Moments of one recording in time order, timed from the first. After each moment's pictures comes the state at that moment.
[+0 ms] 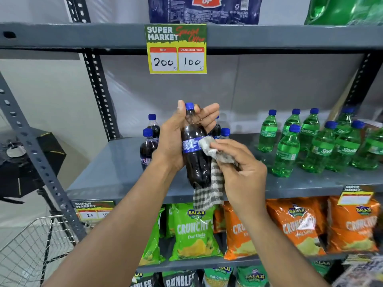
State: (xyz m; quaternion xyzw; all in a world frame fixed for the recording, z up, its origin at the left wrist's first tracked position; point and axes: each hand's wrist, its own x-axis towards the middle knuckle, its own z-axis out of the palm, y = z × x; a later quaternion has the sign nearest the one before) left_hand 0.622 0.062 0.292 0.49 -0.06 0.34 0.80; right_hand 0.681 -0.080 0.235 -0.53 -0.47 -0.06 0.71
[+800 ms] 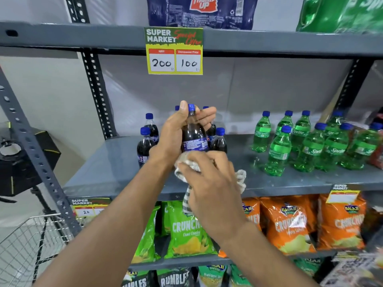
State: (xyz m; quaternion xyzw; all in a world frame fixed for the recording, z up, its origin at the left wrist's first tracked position) left_hand 0.622 0.056 0.293 0.52 -0.04 0.35 0.77; right_hand 0.634 -0.090 0.236 -0.69 -0.58 -0.33 0.30
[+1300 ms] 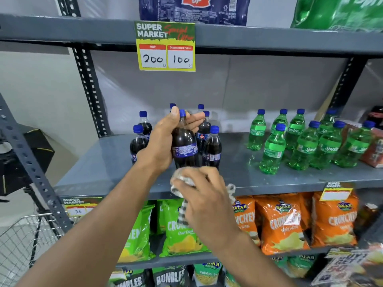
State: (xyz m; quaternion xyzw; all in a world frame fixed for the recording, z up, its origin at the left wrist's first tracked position) left_hand 0.617 0.060 0.279 0.58 0.00 0.39 0.72; right_hand 0.642 -0.093 0.201 -0.67 -0.61 -0.28 0.32
